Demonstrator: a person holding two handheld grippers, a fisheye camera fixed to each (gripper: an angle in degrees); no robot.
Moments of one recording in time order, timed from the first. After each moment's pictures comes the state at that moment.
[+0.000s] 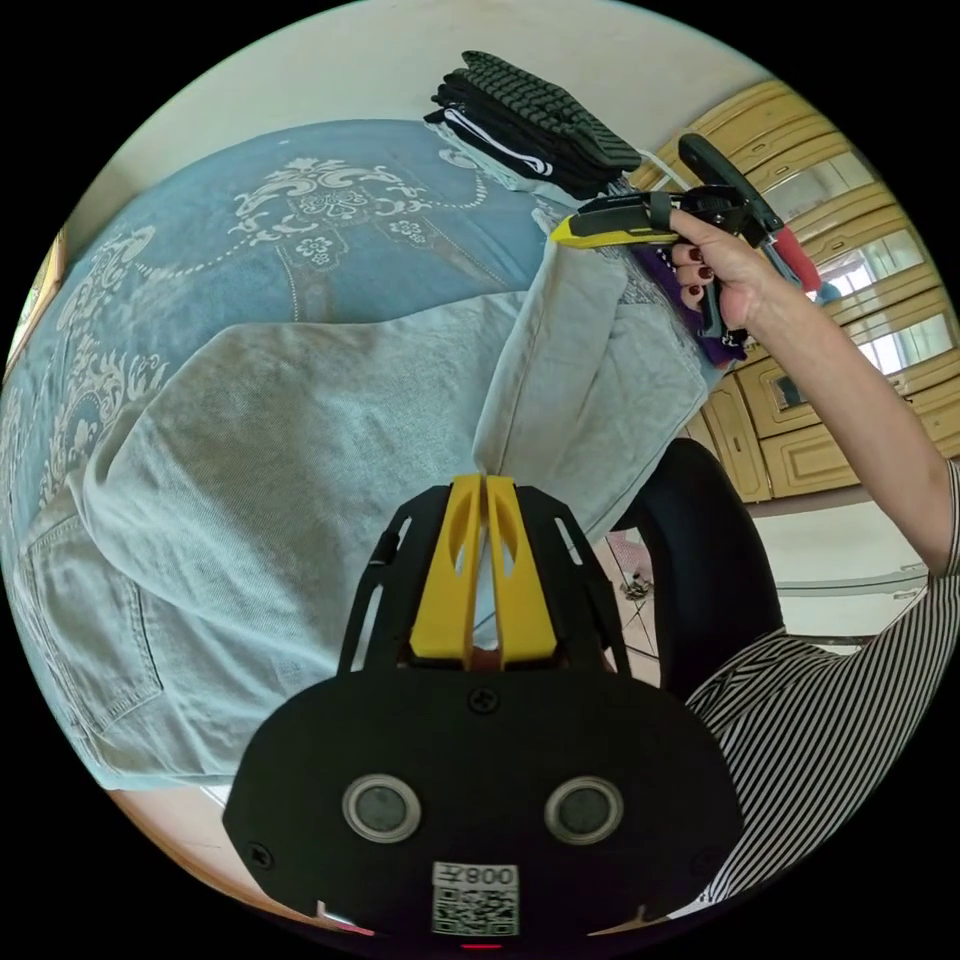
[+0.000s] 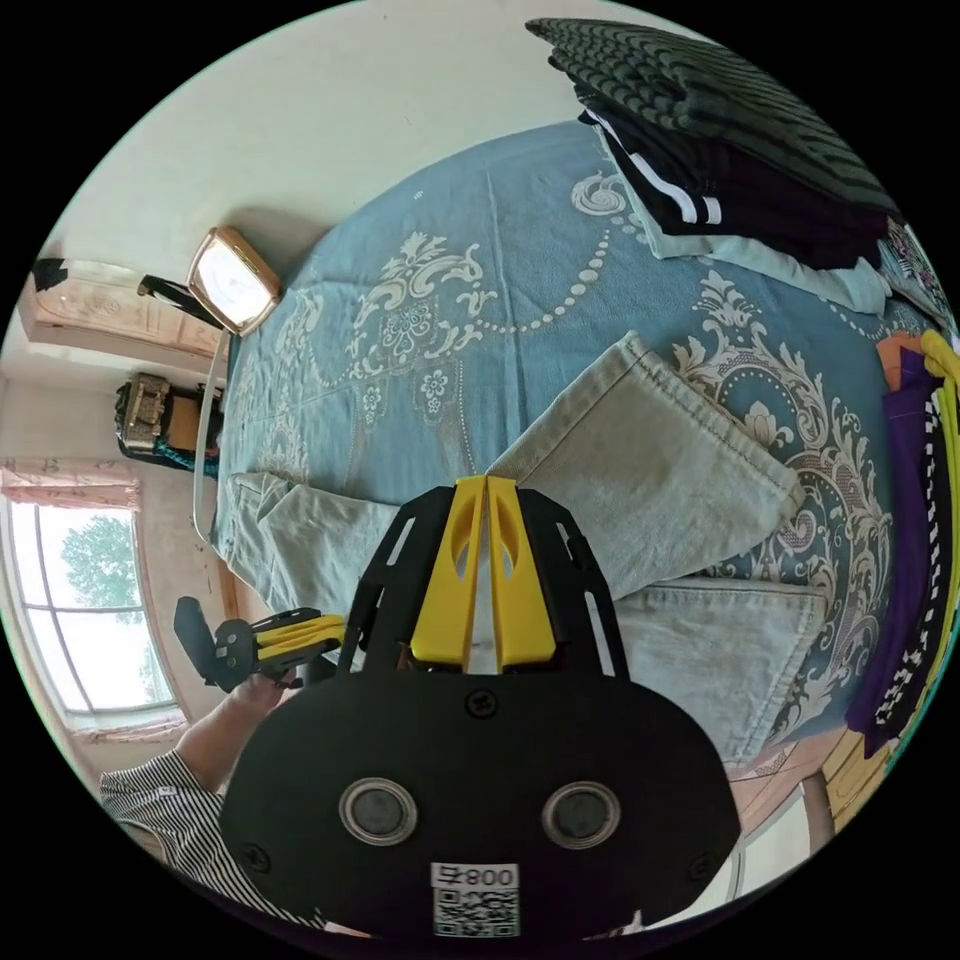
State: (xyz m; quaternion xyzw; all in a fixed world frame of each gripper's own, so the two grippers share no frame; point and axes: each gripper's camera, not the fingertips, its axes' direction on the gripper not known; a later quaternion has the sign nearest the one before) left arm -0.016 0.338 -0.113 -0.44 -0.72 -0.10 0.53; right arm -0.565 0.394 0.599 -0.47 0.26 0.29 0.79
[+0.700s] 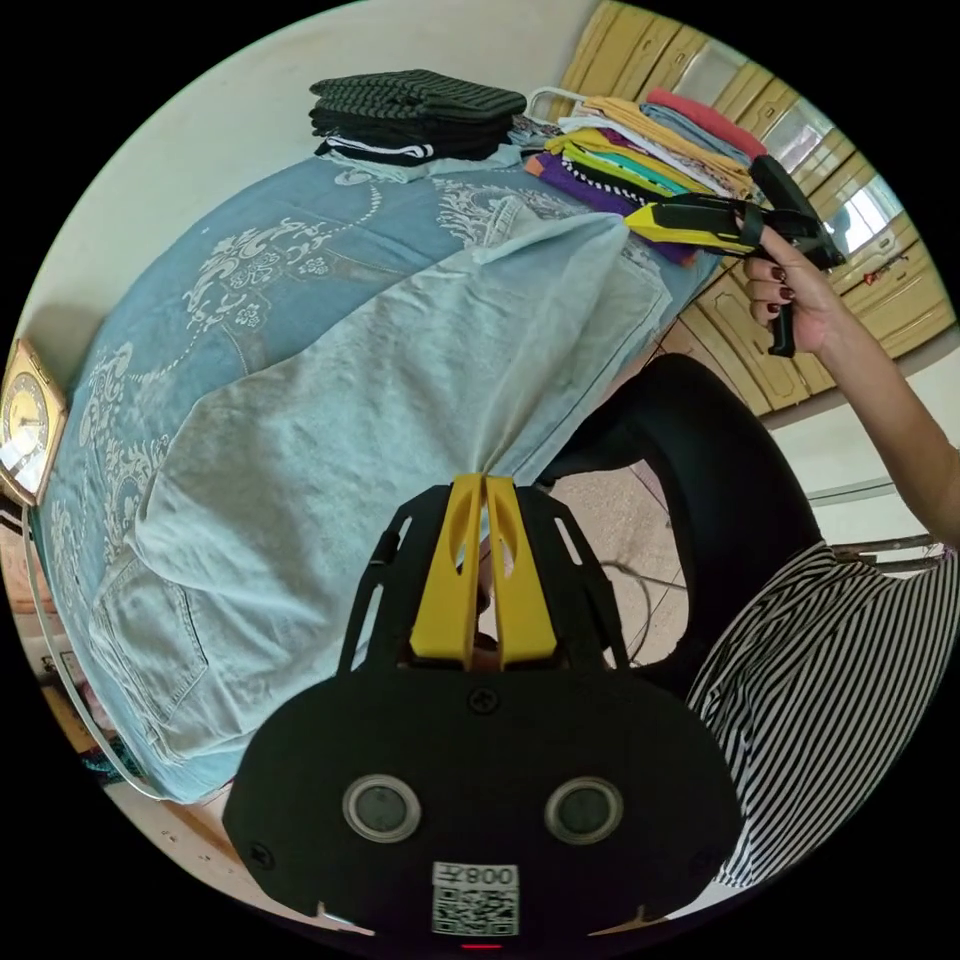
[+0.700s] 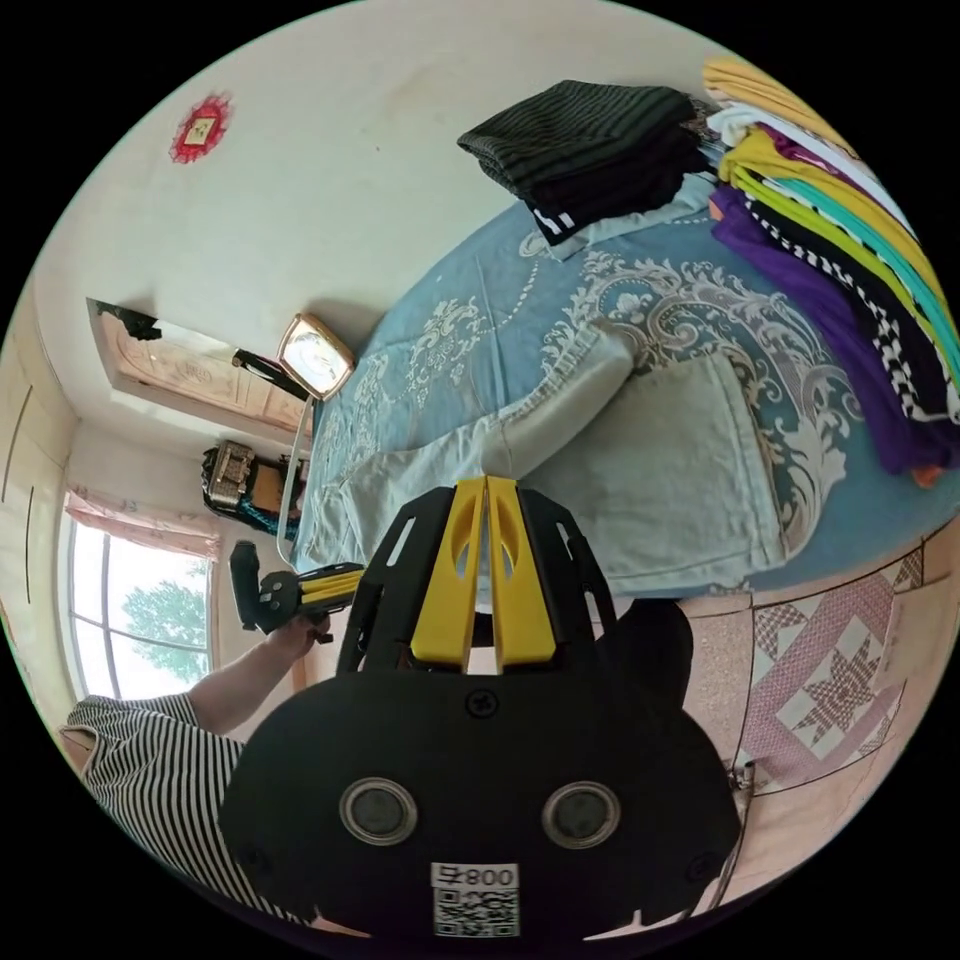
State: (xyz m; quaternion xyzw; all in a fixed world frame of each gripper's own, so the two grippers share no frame) left arm -0.022 0.406 0.042 -0.55 -0.71 -0.02 0.44; right arm -0.676 0.456 0.317 -0.31 0.22 0.34 0.86
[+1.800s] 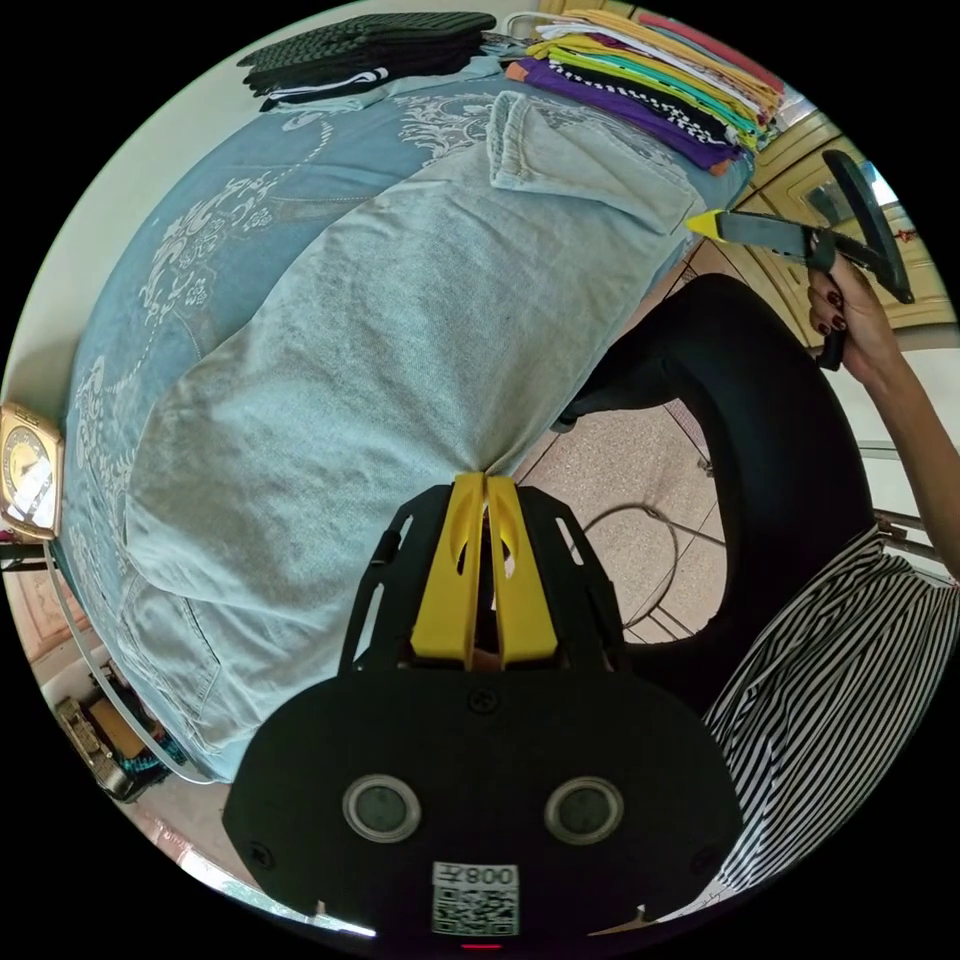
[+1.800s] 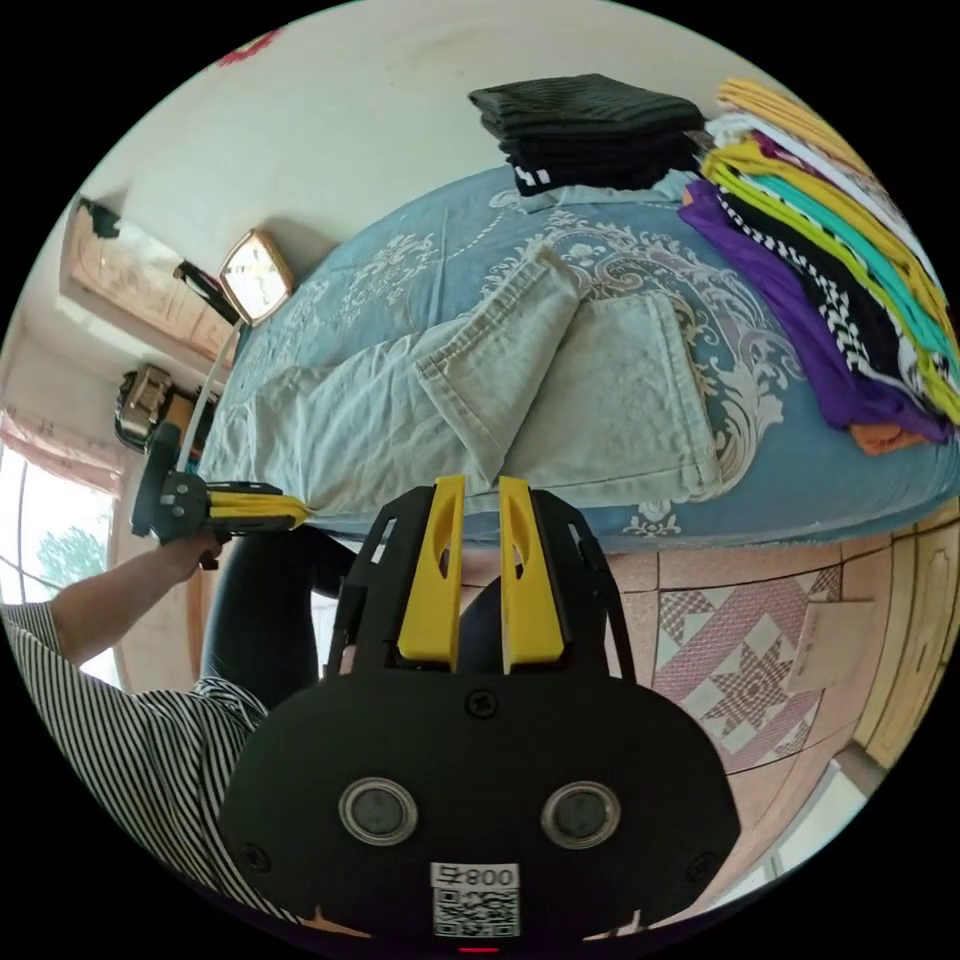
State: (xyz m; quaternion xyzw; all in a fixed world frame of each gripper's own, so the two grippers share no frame) left arm -0.090 0.448 0.145 -0.62 -0.70 -0.07 0.35; right arm -0.778 0.470 0.271 -0.40 0.31 0.23 0.83
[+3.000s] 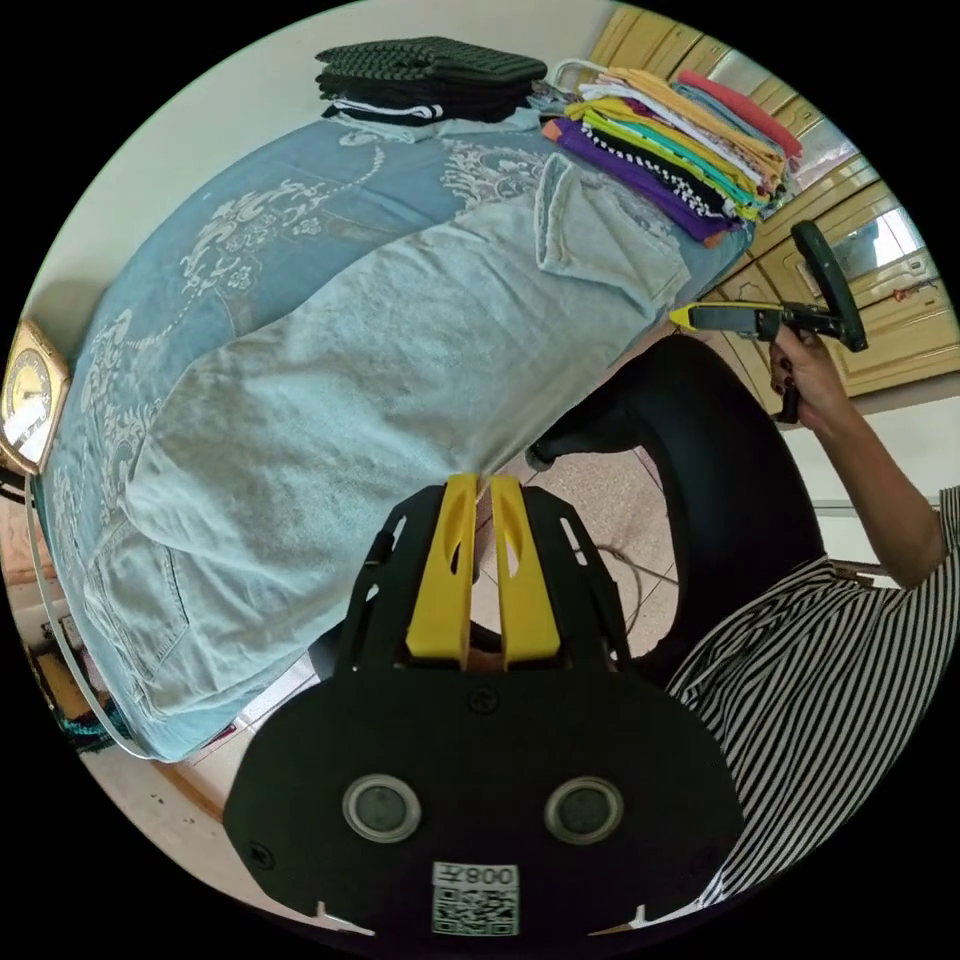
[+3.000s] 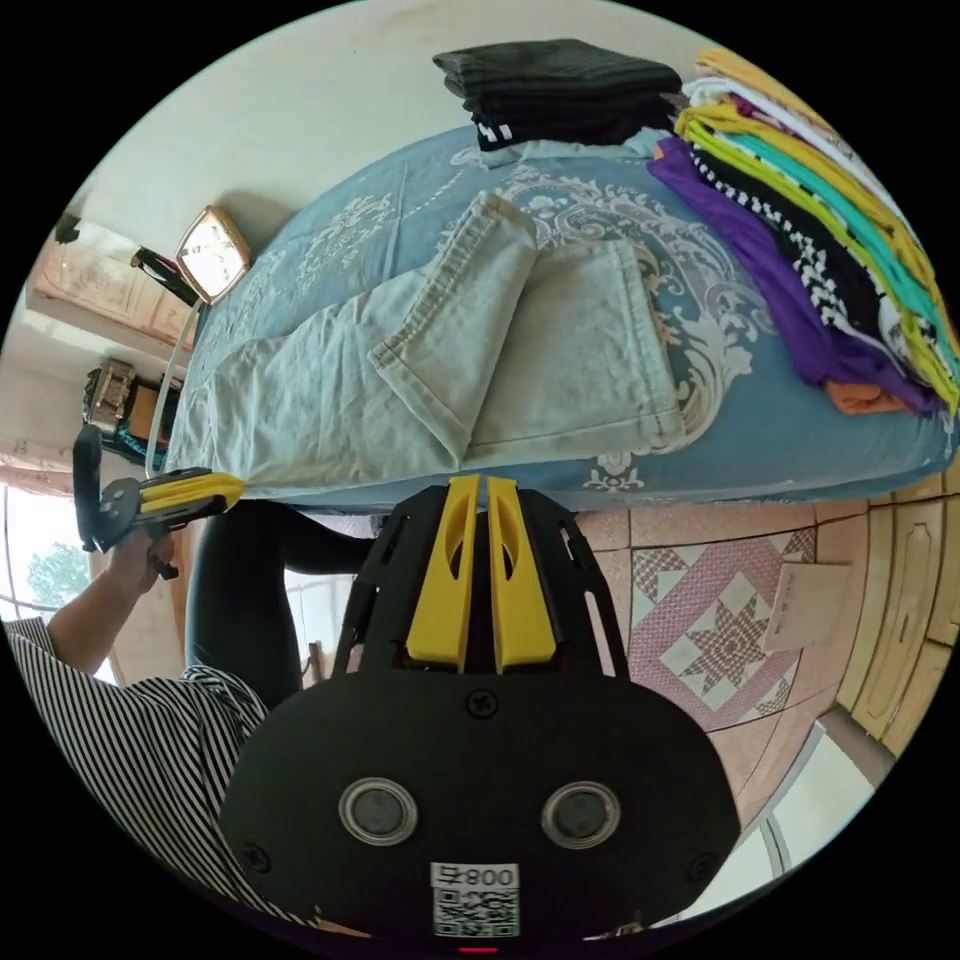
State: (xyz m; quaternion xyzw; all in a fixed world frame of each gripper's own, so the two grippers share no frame) left arm -0.059 0.407 0.180 -0.54 -0.73 -0.06 0.42; right arm -0.855 0.419 0.310 -0.45 0.34 0.25 0.79
